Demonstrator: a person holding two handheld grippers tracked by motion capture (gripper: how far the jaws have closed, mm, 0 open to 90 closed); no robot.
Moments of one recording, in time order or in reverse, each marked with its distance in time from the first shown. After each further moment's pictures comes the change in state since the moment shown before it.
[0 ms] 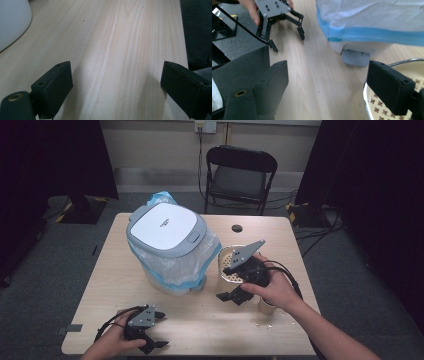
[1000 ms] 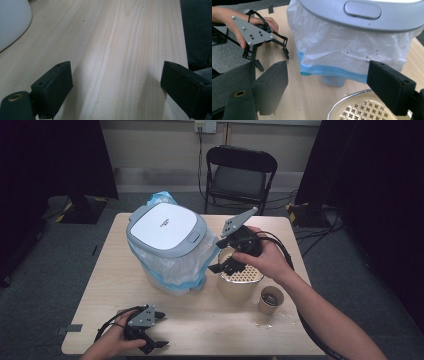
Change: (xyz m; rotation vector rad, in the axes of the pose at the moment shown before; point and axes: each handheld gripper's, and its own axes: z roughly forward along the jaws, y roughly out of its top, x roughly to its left) left arm 0.000 0.000 0.000 0.003 -0.002 -0.002; right arm -0.036 0.055 -0.012 -0.032 -0.039 -0.014
